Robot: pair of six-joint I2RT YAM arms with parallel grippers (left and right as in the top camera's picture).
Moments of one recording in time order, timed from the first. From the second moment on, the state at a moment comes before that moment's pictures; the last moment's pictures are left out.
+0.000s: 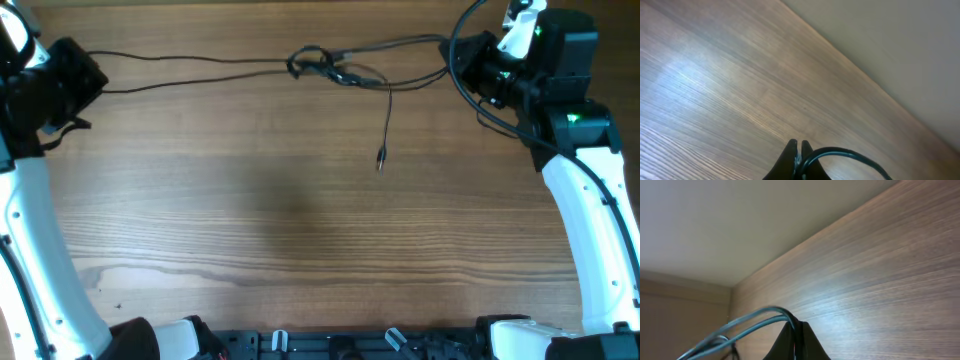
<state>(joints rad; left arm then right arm) 0.31 1.51 1.95 -1.26 0.18 -0.42 0.05 1.43 1.35 -0.46 -0.42 0.71</state>
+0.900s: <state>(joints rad) 0.41 1.42 1.95 -1.25 0.38 -0.36 0.11 1.44 1.35 -0.54 -0.30 0.68</state>
